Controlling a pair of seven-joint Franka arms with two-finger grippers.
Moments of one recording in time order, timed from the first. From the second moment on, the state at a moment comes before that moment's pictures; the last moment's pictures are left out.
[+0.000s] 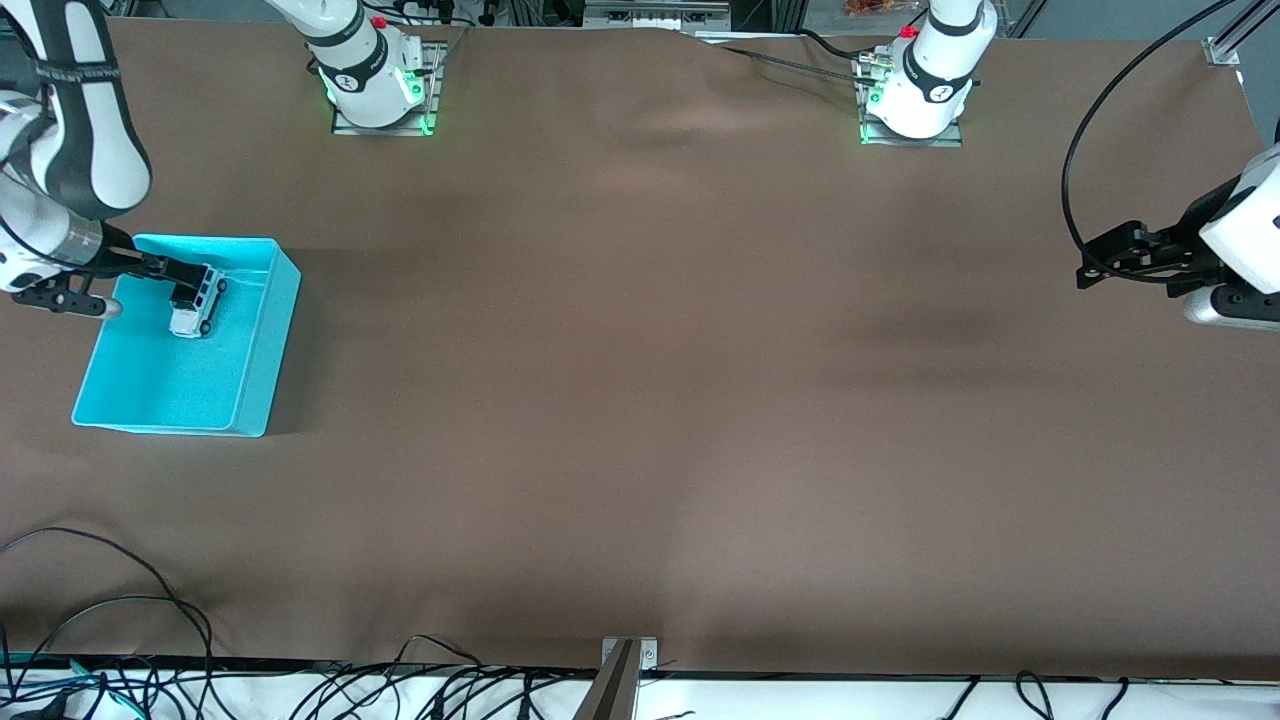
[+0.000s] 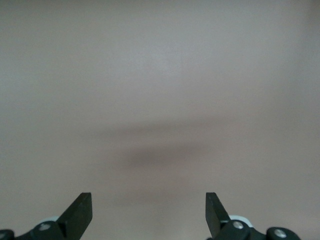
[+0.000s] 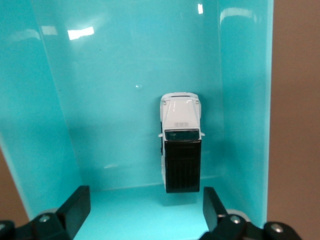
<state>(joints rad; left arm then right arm) 0.06 0.18 -0.09 -1.37 0.00 1.46 0.04 0.09 0.11 -0.50 -2.25 0.00 2.22 -0.25</state>
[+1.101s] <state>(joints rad) 0.06 0.18 -0.09 -1.37 0.00 1.46 0.04 0.09 -0.12 -0.24 -1.74 0.00 1.42 0.07</state>
